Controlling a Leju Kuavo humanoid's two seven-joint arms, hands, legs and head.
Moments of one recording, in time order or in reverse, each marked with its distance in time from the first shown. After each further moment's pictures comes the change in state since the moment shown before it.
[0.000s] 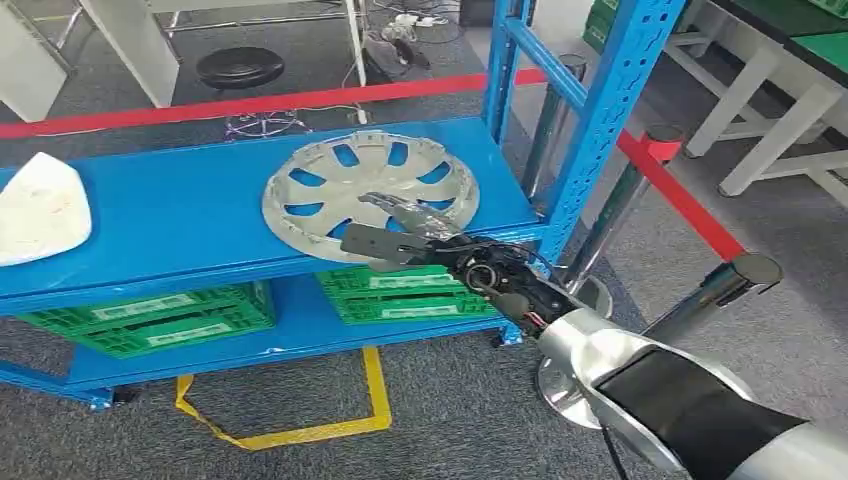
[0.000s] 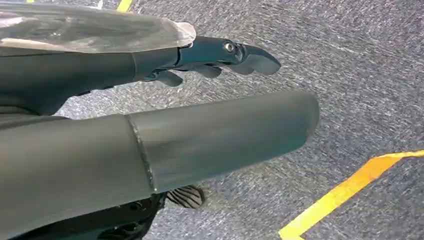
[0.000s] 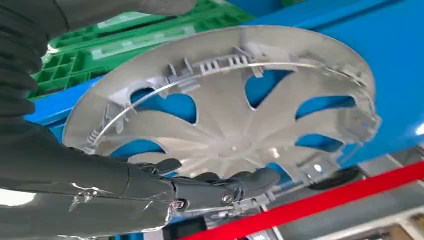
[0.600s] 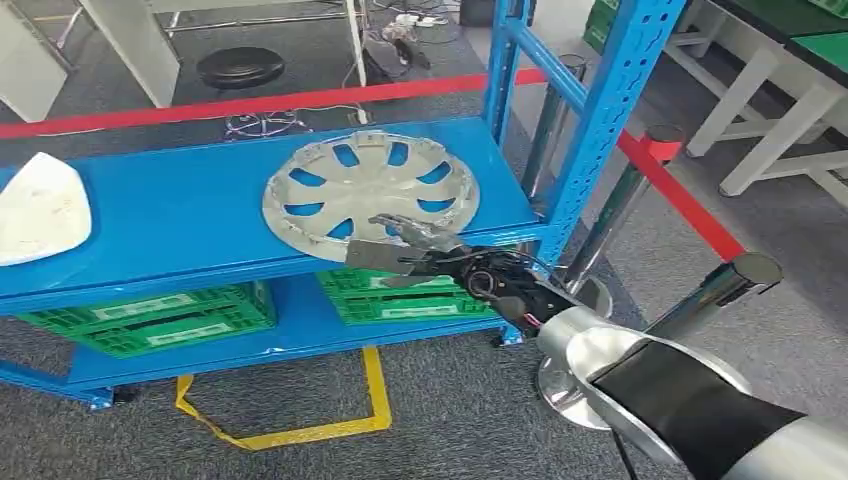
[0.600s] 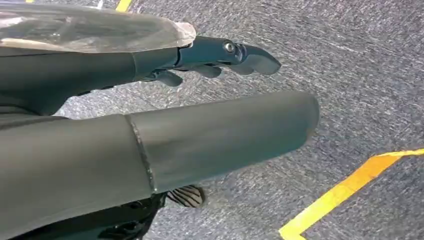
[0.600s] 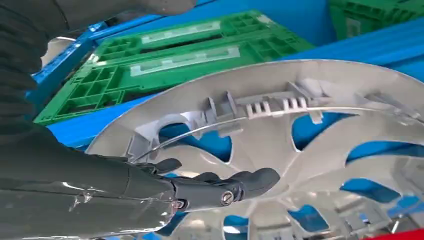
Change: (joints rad) left arm -0.001 0.003 0.000 0.000 0.002 -0.007 0.002; right arm -0.033 0.002 0.035 0.145 0.038 0.033 0.005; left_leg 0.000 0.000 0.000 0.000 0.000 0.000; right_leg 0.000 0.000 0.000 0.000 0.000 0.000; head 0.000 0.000
